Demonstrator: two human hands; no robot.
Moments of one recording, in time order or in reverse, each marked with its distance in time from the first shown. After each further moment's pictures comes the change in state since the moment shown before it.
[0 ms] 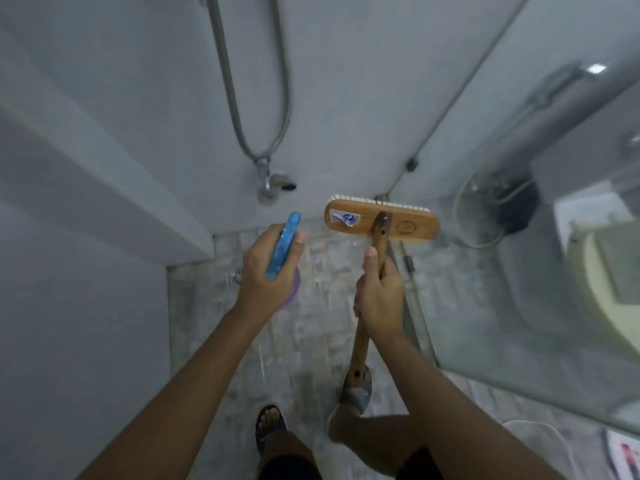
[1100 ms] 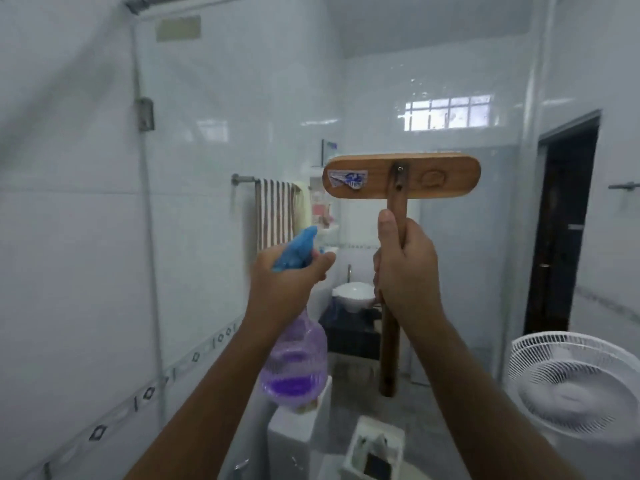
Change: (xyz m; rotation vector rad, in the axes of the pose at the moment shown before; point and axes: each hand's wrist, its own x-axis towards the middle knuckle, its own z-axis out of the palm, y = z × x) left_hand 0.169 0.774 0.039 -0.712 -0.708 0.792; right_hand -0.260 -0.670 -0.319 -0.047 1.218 -1.043
